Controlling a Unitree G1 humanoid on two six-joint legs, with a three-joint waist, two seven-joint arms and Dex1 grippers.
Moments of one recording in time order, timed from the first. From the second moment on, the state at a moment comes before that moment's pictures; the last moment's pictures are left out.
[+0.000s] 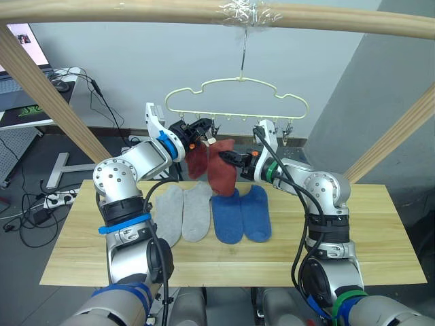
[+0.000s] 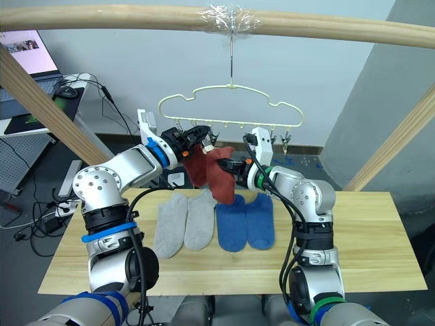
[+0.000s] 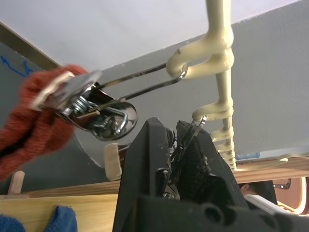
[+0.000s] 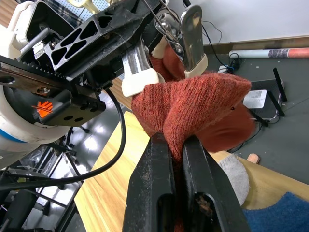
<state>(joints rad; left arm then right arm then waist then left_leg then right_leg) -0.83 0.15 0.53 0.11 -0.98 1.17 0.03 -0.75 0.04 -0.17 -0.03 0.57 1.17 0.33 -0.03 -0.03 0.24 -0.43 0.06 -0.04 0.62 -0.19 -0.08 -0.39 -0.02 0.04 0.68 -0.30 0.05</state>
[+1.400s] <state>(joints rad) -0.69 0.29 0.35 -0.10 -1.00 1.17 -0.08 -0.77 0.03 -0.12 0.00 0.57 1.18 0.32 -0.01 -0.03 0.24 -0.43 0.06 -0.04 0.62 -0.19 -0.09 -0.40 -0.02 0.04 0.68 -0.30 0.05</state>
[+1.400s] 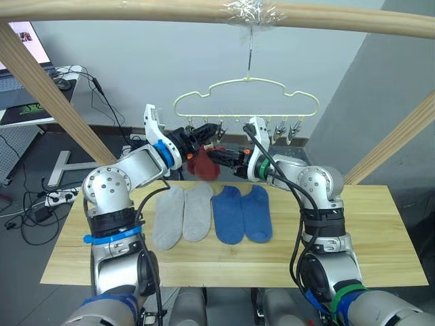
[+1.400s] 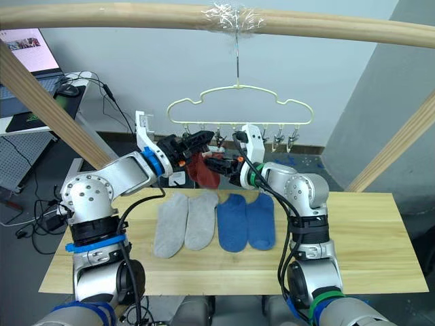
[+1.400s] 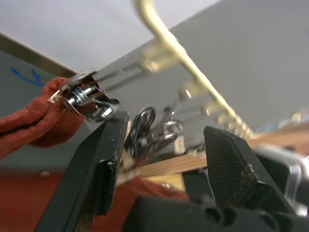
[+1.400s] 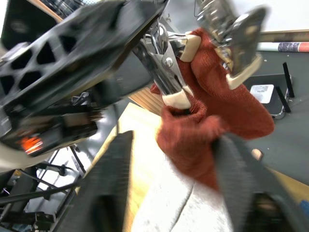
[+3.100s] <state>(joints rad) -0.38 0.21 -0.09 -0.24 -0.23 0.32 -0.33 -0.24 -0.89 -0.50 -0.73 1.20 1.17 0.41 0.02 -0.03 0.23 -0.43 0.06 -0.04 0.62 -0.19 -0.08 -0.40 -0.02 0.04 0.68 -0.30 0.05</state>
